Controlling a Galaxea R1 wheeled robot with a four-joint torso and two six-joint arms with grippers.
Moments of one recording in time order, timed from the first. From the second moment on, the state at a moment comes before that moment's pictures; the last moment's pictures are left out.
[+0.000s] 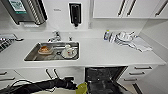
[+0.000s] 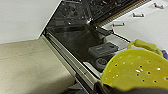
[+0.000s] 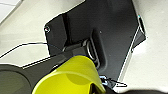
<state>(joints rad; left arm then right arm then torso) 0.50 2.55 -1.75 0.04 0.47 -0.32 -1.42 2.48 -1.91 0.07 0.07 0.05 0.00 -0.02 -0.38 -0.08</state>
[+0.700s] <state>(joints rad) 0.43 2.85 -1.97 0.04 0.54 -0.35 -1.42 2.54 -1.97 0.07 0.07 0.05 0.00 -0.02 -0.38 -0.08</state>
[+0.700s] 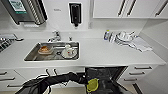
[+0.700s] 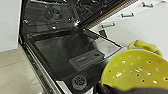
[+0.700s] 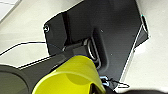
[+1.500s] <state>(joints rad) 0.37 2.92 -1.98 0.03 0.55 -0.39 -1.42 2.54 -1.97 0.07 0.07 0.05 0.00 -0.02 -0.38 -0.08</state>
